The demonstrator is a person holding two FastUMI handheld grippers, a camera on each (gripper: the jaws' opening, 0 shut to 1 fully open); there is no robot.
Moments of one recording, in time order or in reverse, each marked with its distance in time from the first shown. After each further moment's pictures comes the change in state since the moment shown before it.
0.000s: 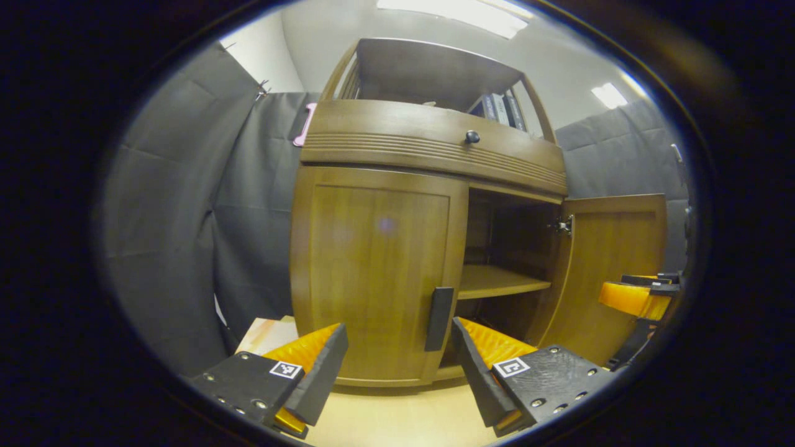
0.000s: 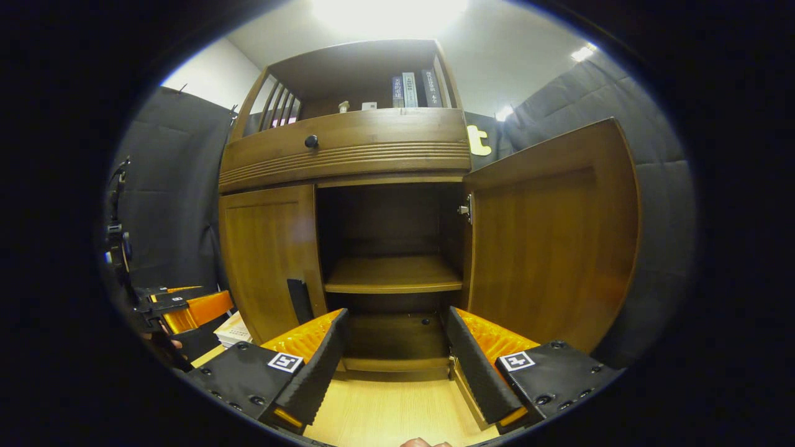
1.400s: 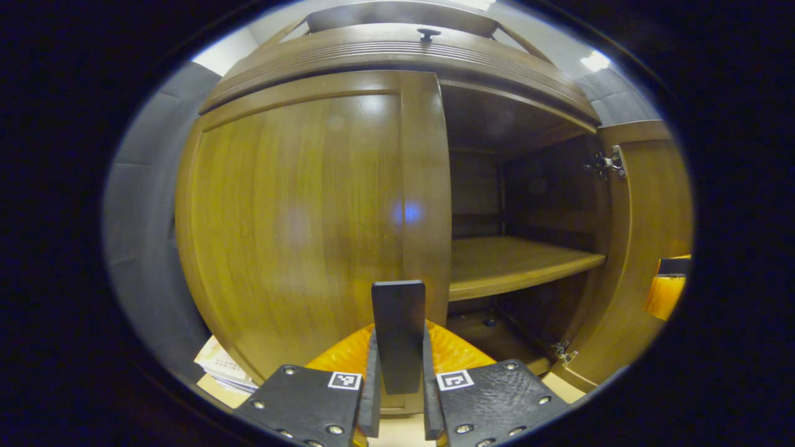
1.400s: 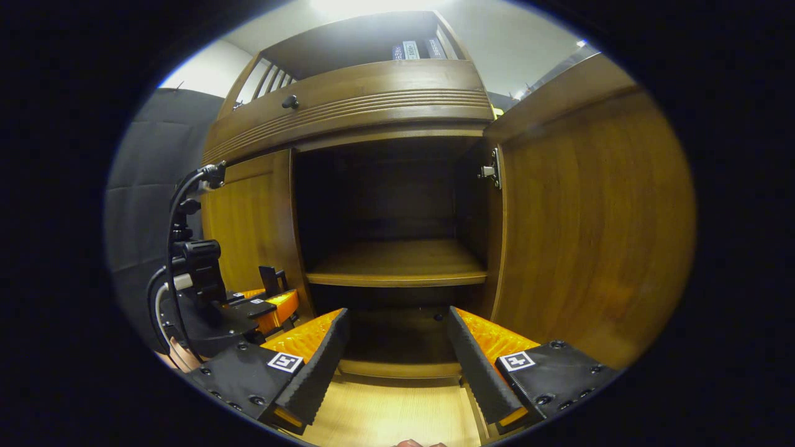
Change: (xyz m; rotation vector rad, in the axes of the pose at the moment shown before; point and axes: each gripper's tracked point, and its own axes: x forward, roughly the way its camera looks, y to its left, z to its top) left arm 0.163 -0.061 -0.068 0.091 0.079 0.052; right arm 0.087 -0.002 -0.038 0.019 0.067 0.082
